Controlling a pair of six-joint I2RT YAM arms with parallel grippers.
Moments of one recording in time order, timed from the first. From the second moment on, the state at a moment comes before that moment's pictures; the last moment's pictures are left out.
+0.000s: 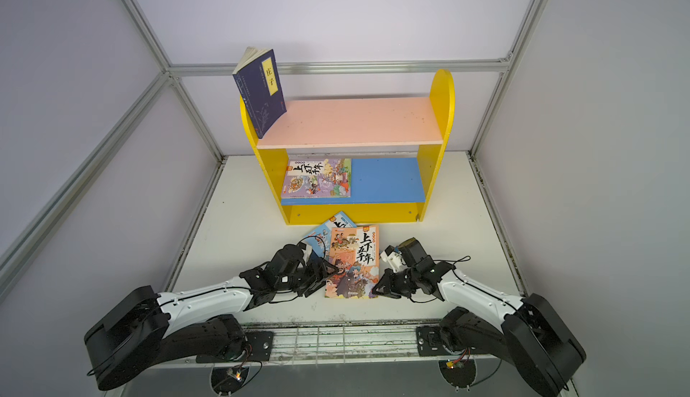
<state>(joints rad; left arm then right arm) -0.77 1.20 0.36 0.12 0.30 -1.31 0.56 1.05 0.33 -0.25 -0.71 0.74</state>
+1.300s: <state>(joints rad) -0.70 1.17 0.31 0.12 0.51 -1.26 0.61 1.03 0.43 -0.44 -0.84 0.69</state>
